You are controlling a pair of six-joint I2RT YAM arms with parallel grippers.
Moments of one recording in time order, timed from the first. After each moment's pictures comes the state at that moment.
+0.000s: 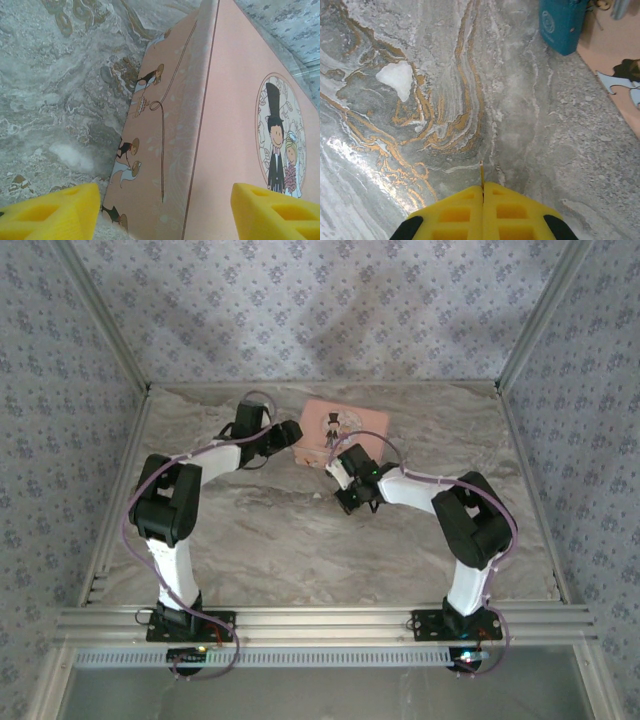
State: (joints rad) left arm -0.34 1.94 1.25 0.02 0.32 -0.73; right arm 0.63 1.80 1.06 -0.34 -0.04 -0.09
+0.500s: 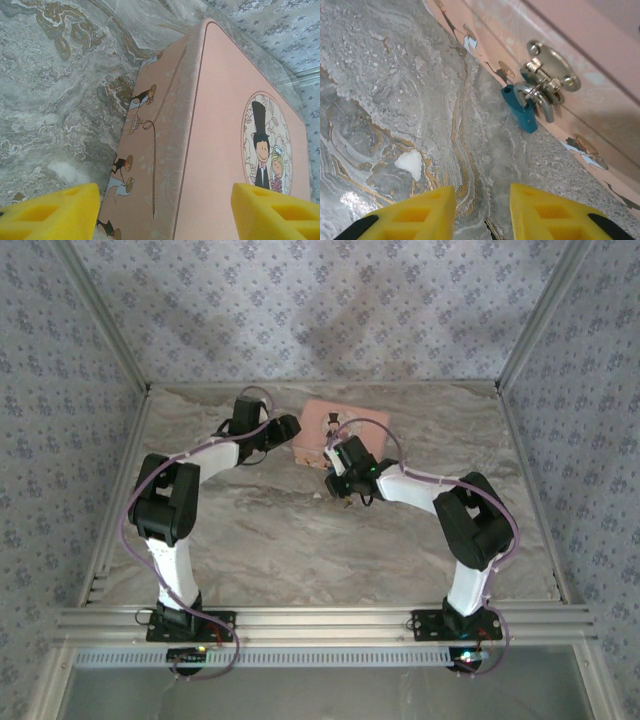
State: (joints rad) left arm -0.33 1.94 1.28 0.02 0.33 -0.73; right arm 0.64 1.80 1.10 -0.22 0.00 0.08
